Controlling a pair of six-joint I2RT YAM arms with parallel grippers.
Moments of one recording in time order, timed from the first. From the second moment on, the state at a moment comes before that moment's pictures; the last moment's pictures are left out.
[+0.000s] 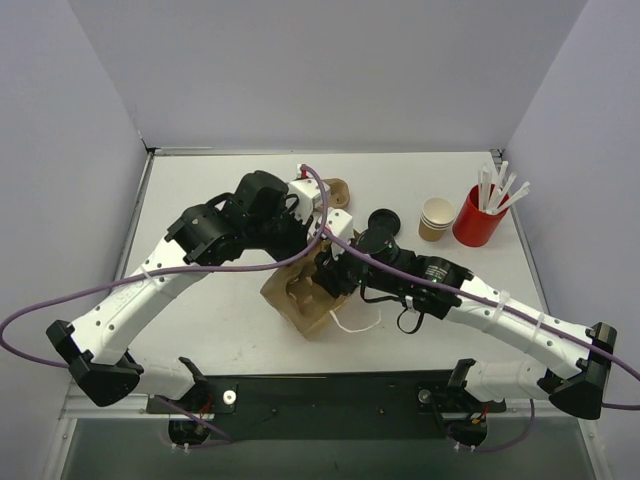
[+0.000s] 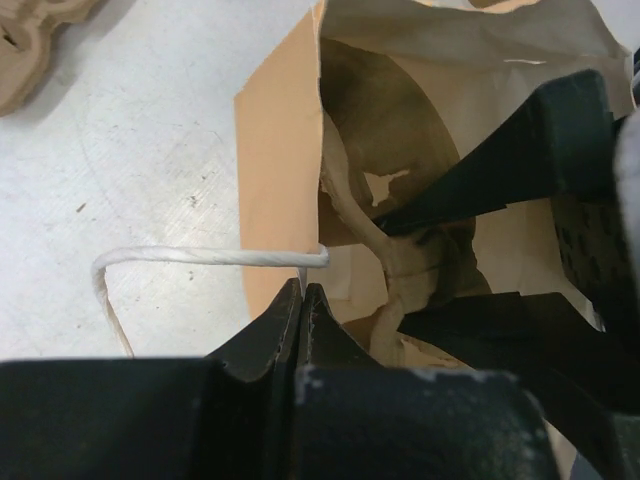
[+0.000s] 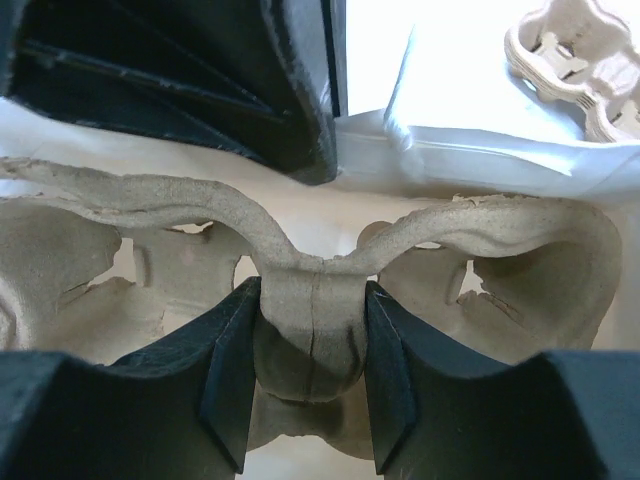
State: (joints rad) left arm -0.83 1.35 1.62 -0.99 0.07 -0.10; right arm 1.02 1.18 1.11 -0.40 0.02 0.06
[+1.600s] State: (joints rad) left arm -0.81 1.39 1.58 -0.97 0.01 -0.31; right arm 1.02 1.28 1.06 -0.53 0.14 0.05
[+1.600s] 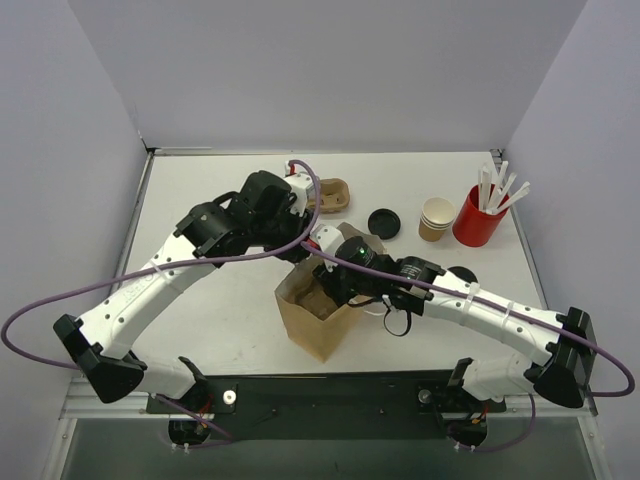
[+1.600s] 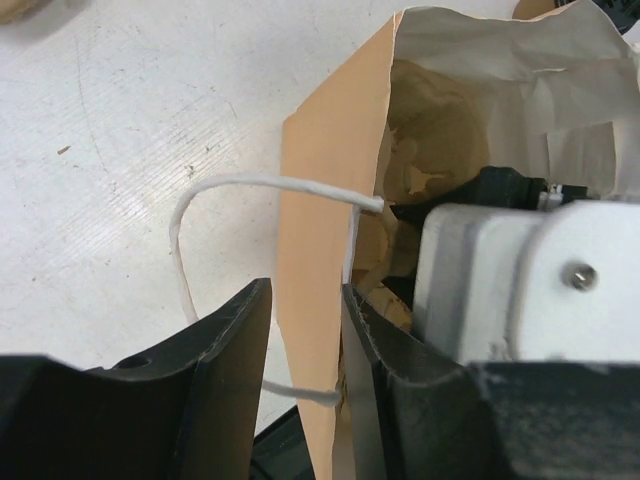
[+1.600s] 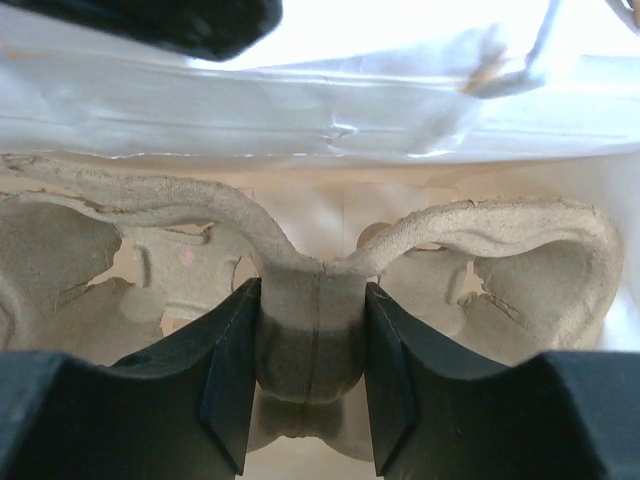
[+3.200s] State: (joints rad) left arm -0.72 1.24 1.40 -0.95 0.26 -0.13; right arm 1.01 1.36 1.10 -0.58 0.13 0.05
